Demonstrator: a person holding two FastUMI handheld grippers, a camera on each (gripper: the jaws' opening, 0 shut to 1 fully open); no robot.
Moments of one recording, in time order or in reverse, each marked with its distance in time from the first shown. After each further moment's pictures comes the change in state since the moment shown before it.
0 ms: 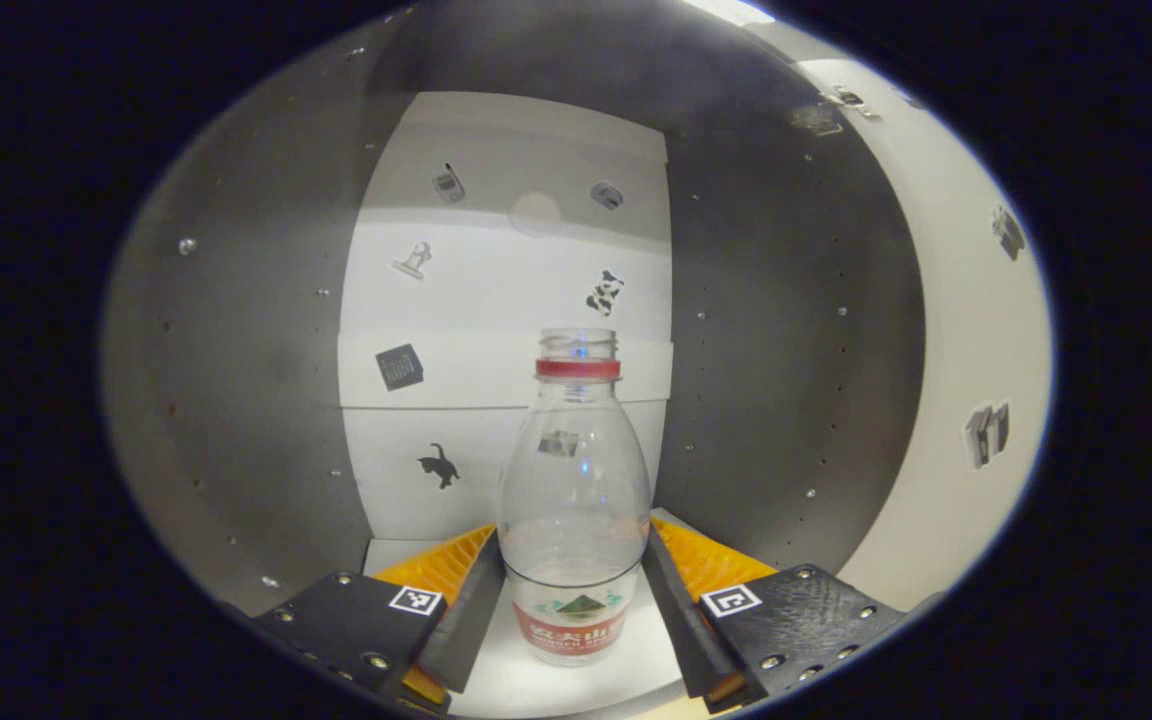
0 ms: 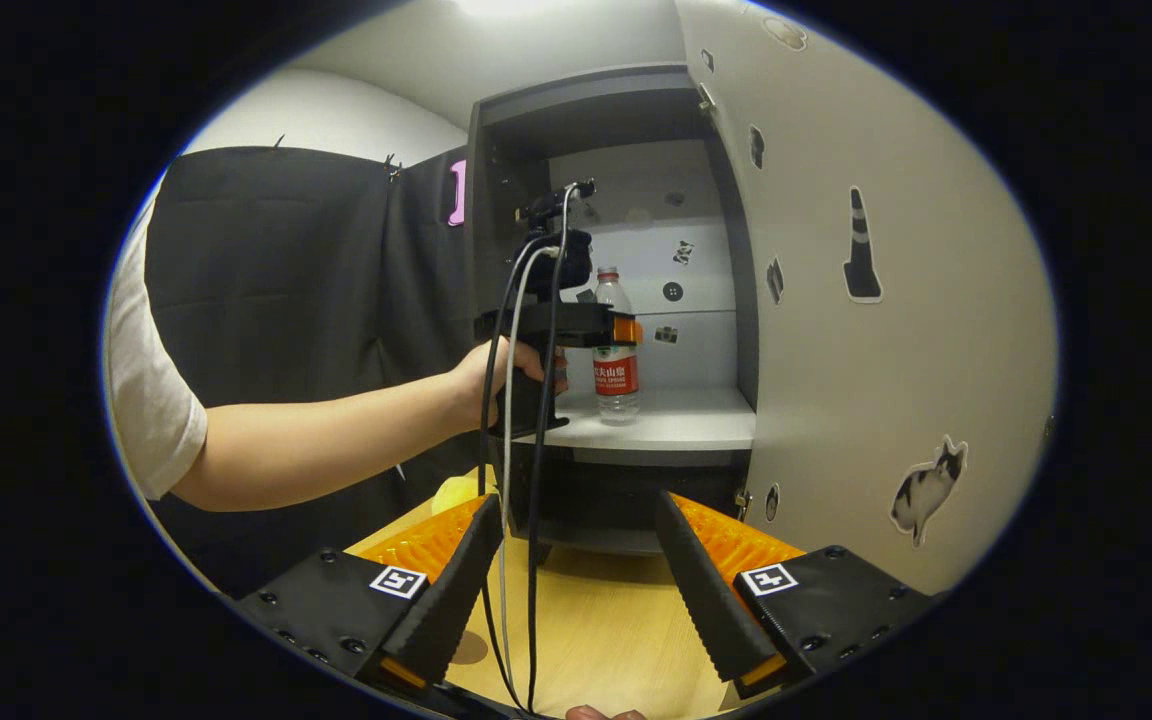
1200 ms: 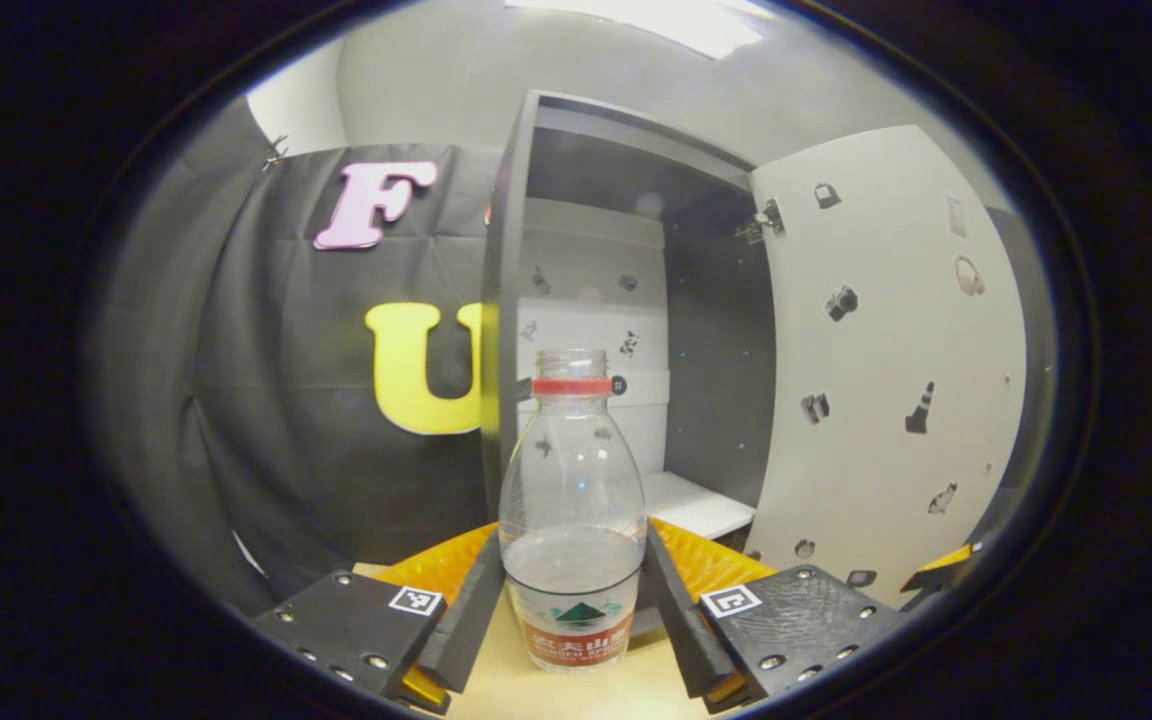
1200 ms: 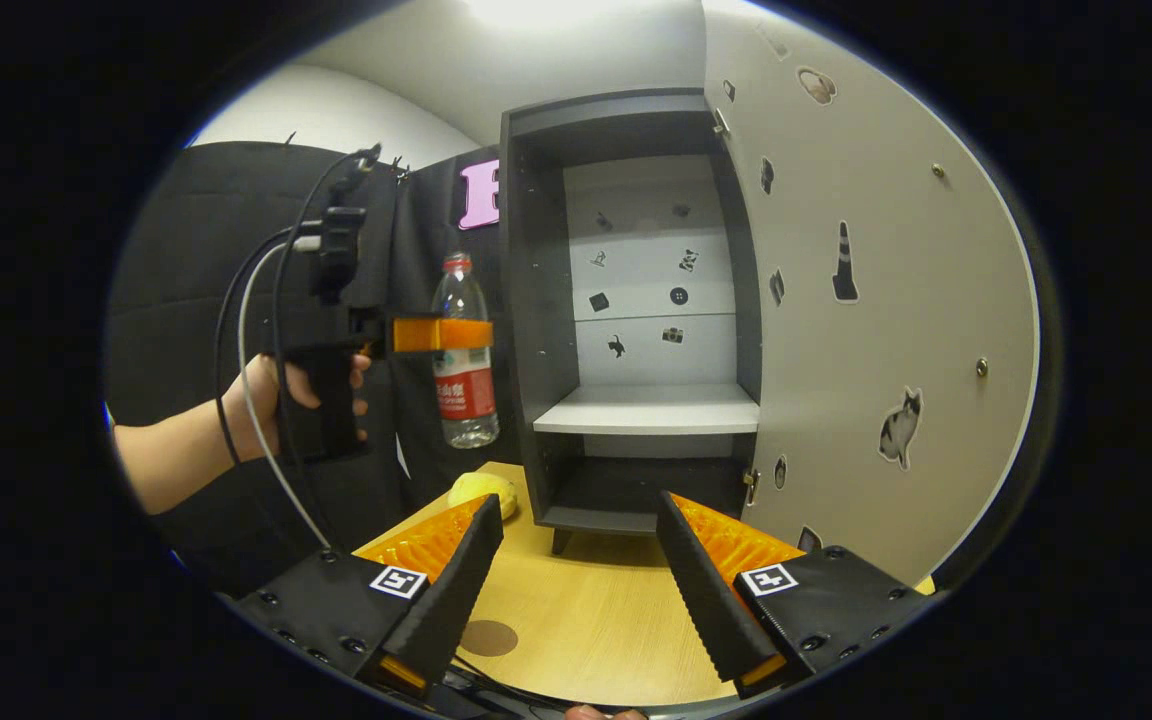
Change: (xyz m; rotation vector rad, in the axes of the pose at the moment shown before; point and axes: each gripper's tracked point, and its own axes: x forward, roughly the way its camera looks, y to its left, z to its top) left arm -0.294 0.074 -0.016 0.029 -0.040 0.063; right arm -0.045 0.050 -0.014 0.010 -0.023 -0.048
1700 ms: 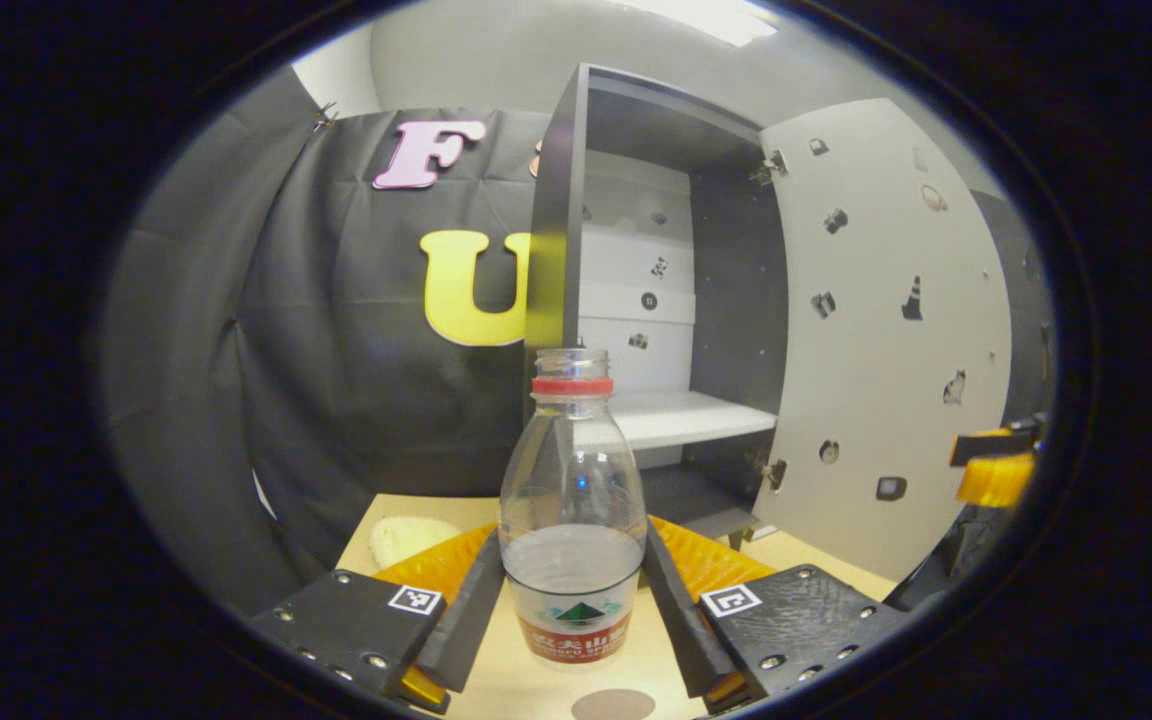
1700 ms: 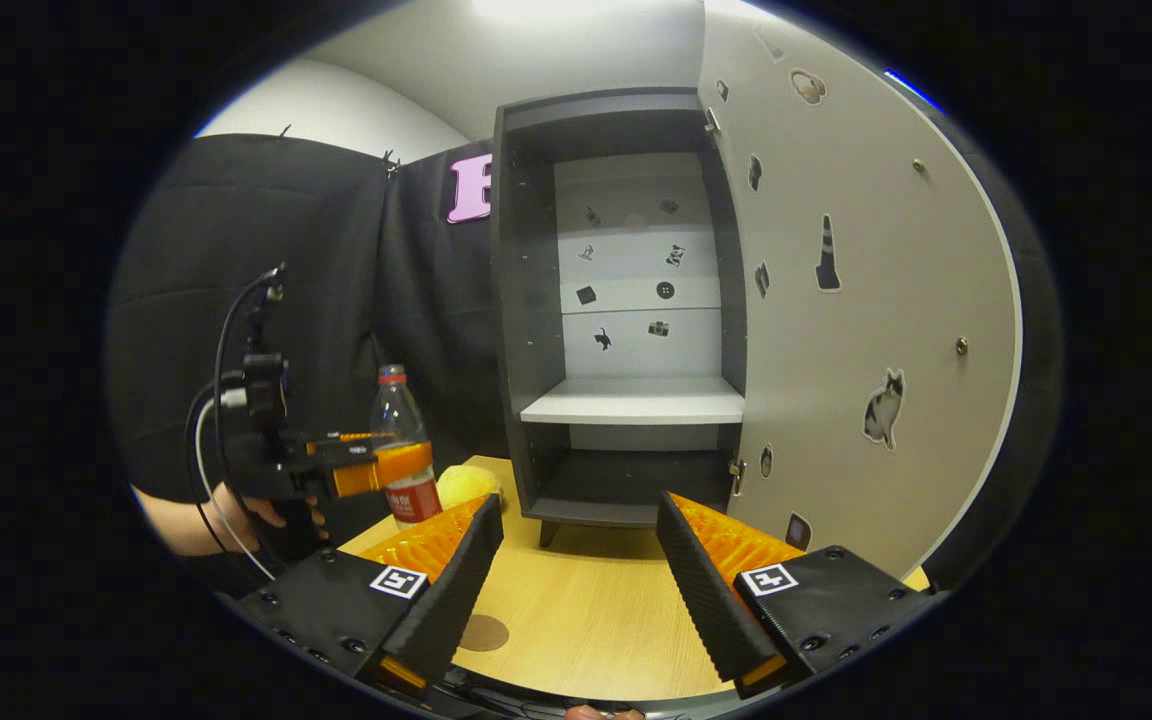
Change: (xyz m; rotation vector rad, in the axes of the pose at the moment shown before) left arm -0.067 0.017 -0.162 -0.052 0.085 0.049; right arm -0.006 -0.007 -0.015 -0.011 0.021 -0.057
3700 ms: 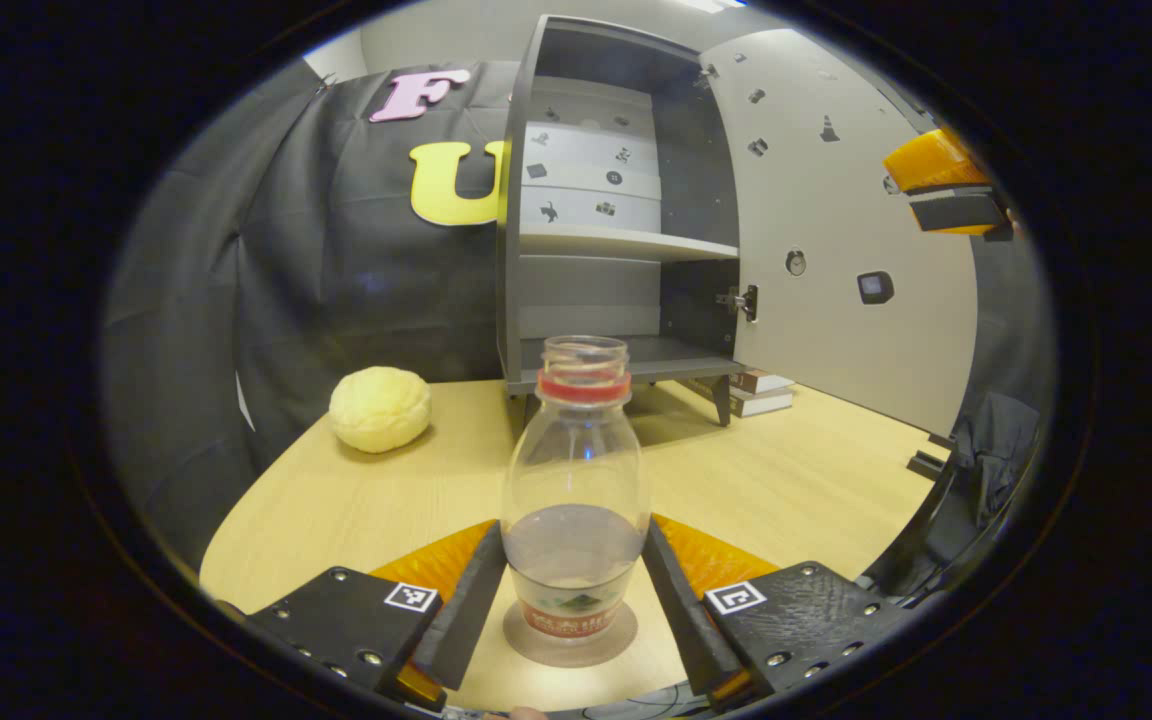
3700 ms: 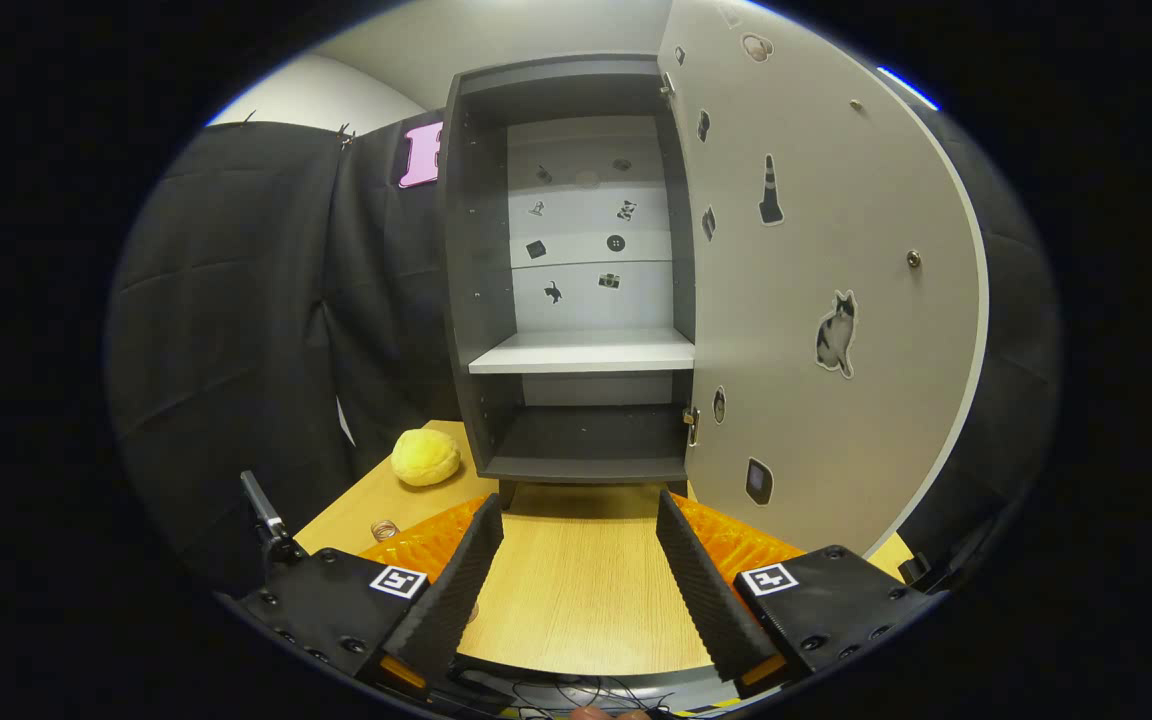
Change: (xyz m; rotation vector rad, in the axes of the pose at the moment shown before) left arm -0.027 -0.068 -0.238 0.011 0.153 -0.011; right arm -0.003 -0.028 -0.040 0.028 0.108 -0.122
